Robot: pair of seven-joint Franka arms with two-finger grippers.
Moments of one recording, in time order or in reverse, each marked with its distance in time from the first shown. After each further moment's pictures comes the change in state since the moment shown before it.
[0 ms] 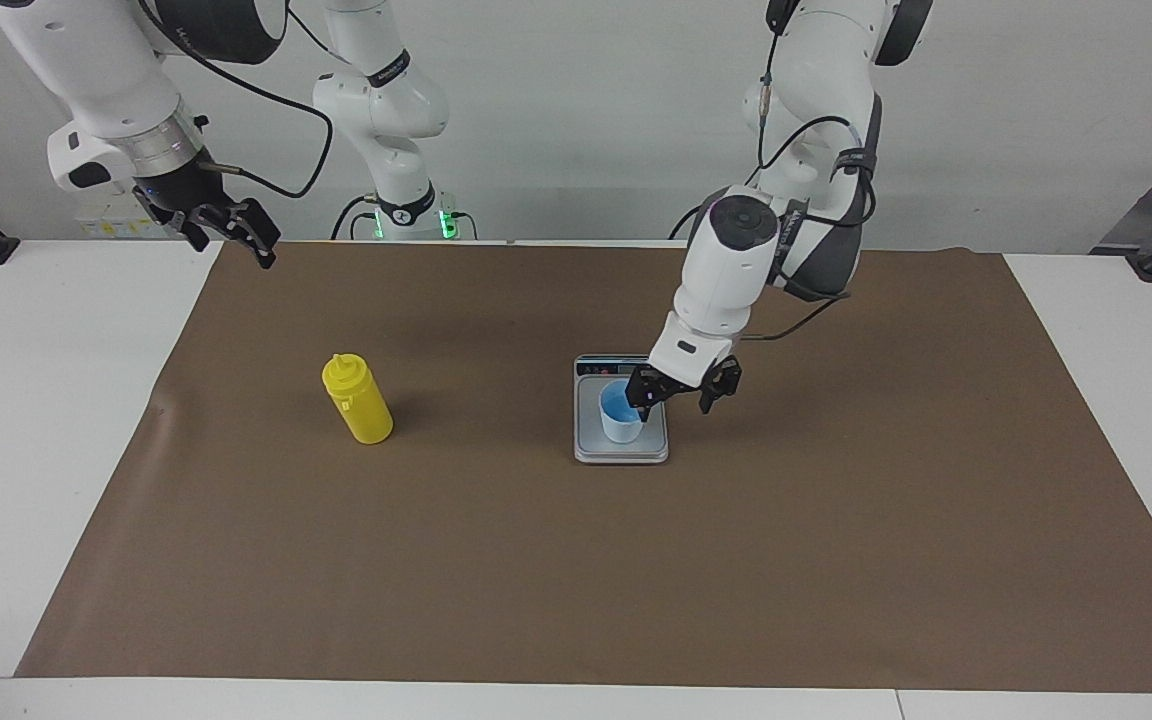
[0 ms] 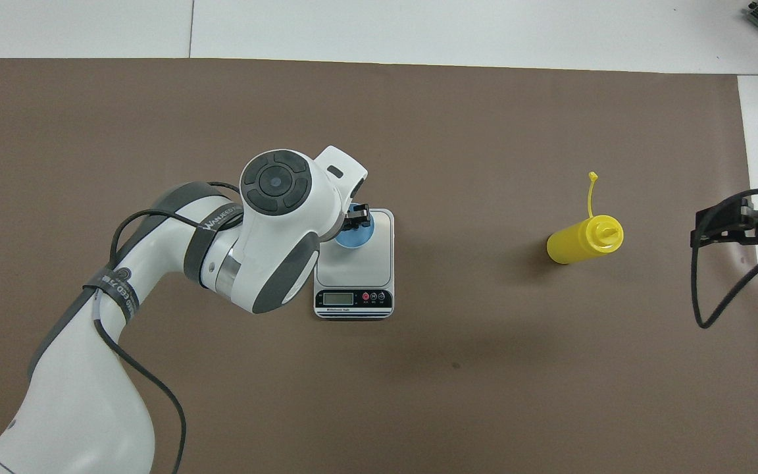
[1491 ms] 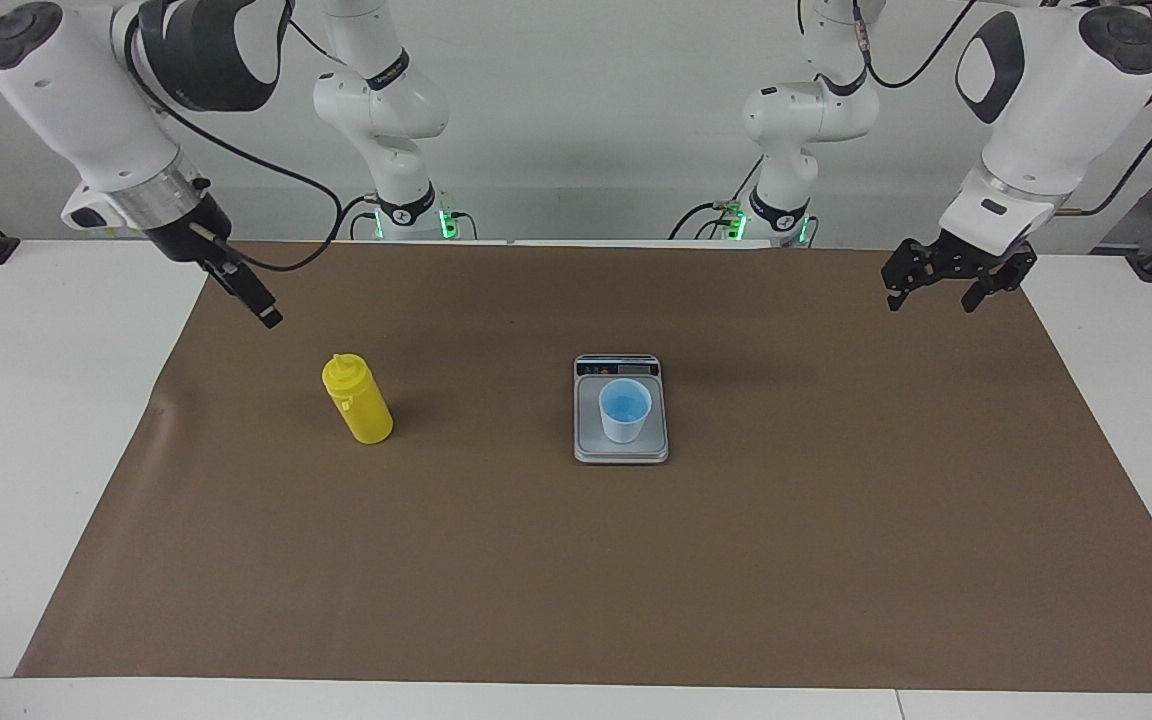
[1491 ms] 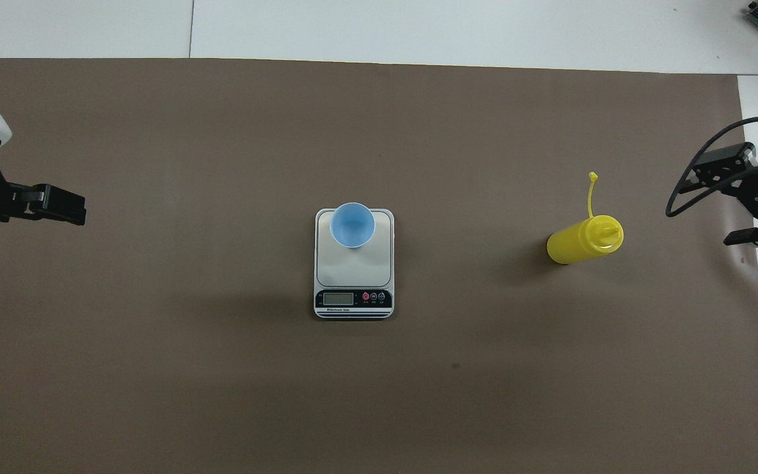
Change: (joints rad) left arm 0.410 -0.324 0.011 0.007 0.018 -0.468 0.677; right arm -0.051 0.105 -0.002 -0.056 0.197 0.217 0.502
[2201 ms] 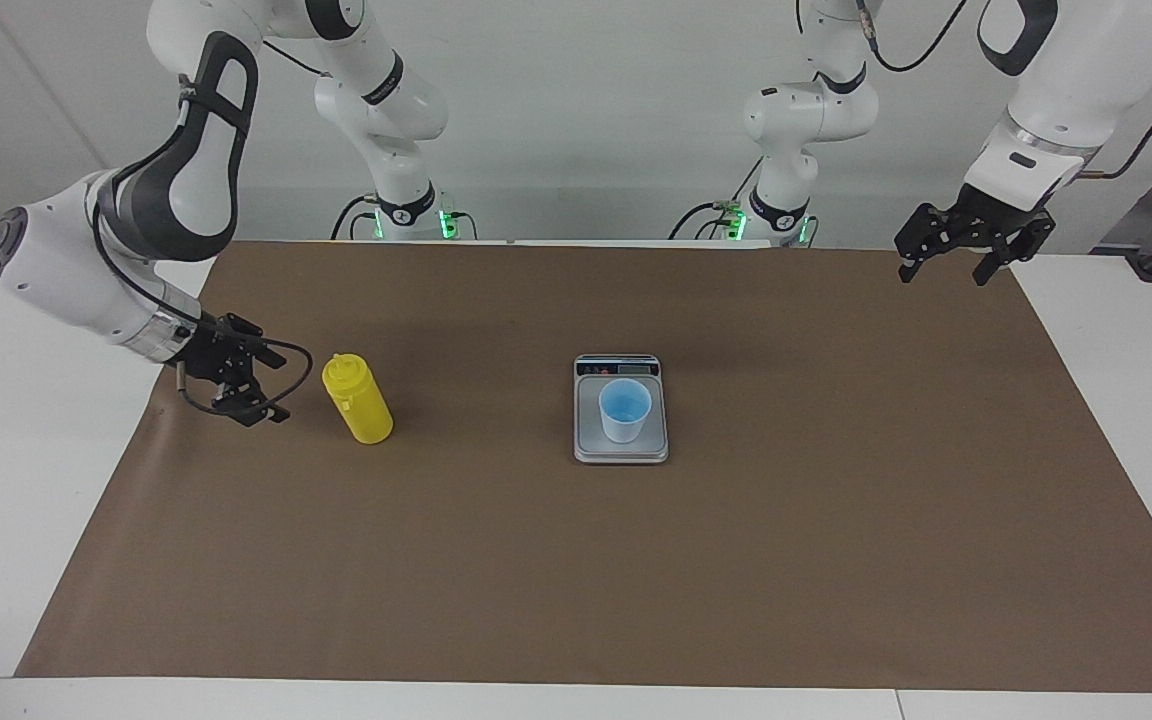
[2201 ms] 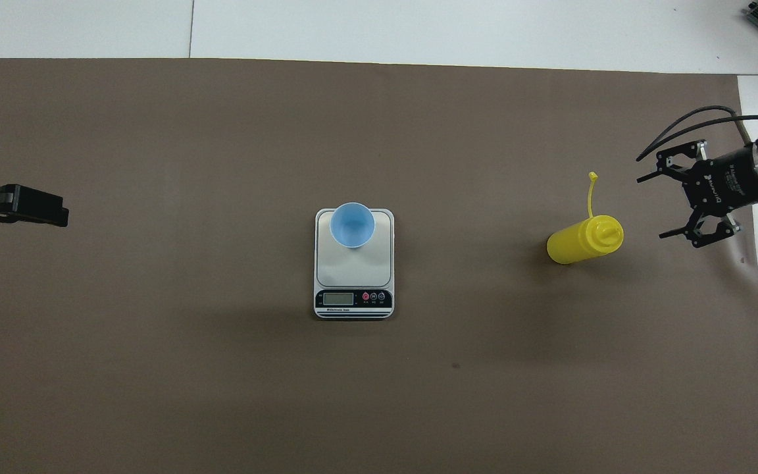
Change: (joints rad) left arm 0.016 -0.033 0.001 0.035 -0.049 -0.043 0.006; right arm -0.056 0.249 -0.001 0.030 0.179 0.044 0.272
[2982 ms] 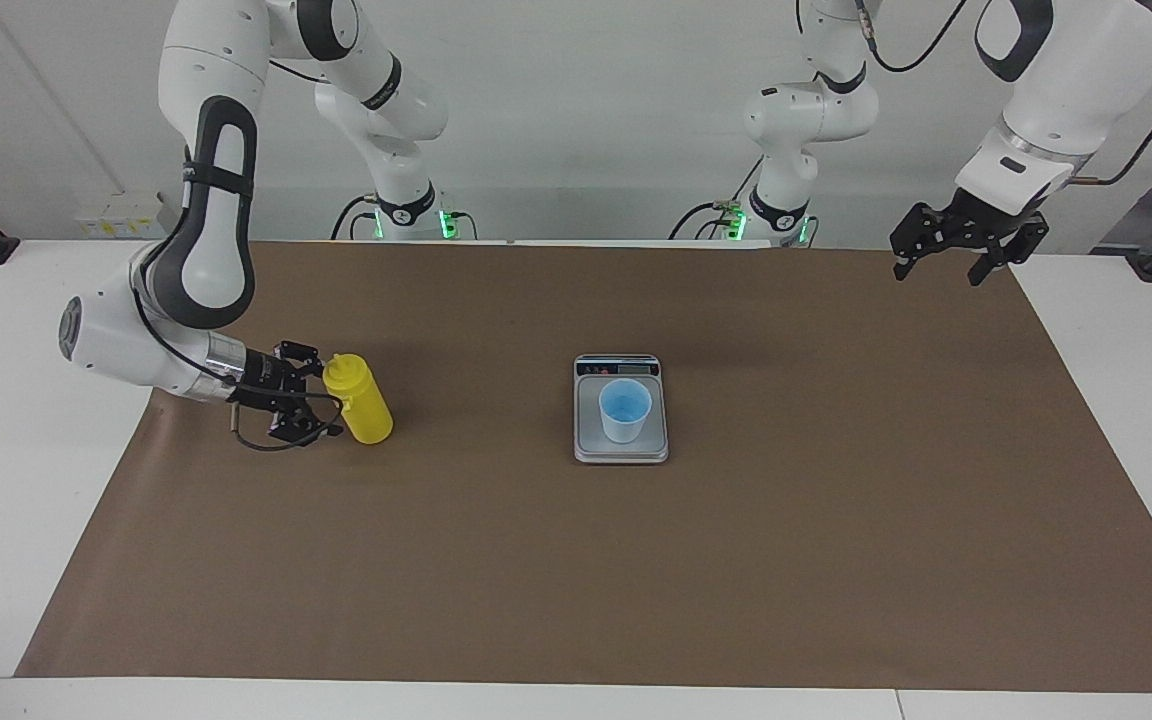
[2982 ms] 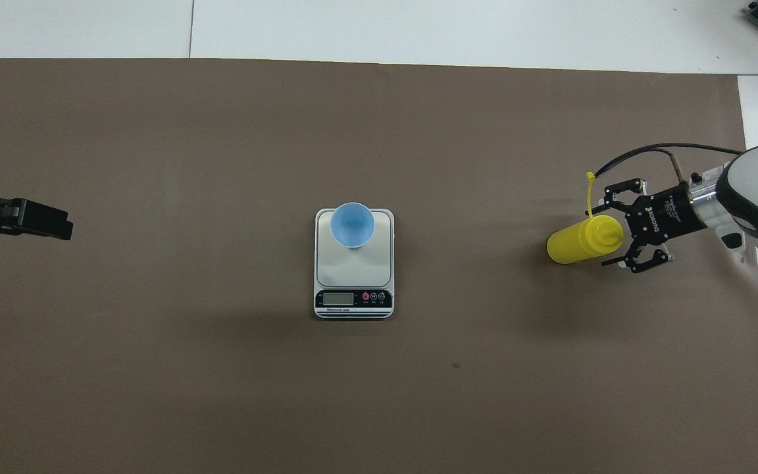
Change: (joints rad) left arm 0.000 -0.011 0.001 -0.036 -0.001 -0.014 0.055; right arm -0.011 0.069 0.000 -0.161 0.208 0.018 0.010
